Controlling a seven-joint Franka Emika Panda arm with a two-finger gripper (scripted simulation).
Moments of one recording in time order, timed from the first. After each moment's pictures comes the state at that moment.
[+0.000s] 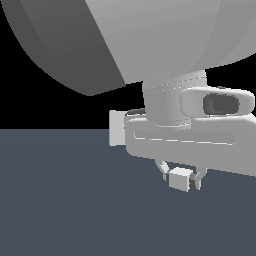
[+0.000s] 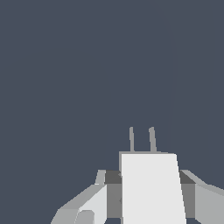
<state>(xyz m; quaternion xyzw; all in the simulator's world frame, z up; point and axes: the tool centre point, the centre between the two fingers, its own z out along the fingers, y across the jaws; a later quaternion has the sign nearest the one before) -0.076 -0.093 0.012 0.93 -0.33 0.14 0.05</state>
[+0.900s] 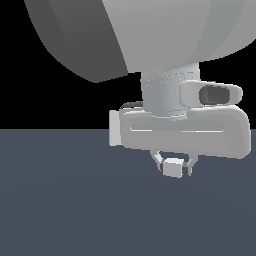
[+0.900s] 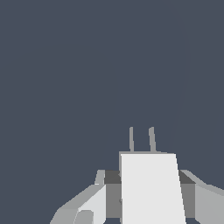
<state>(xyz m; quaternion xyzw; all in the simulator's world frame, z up) -0.058 -0.087 0.026 0.95 -0.26 0.14 0.04</state>
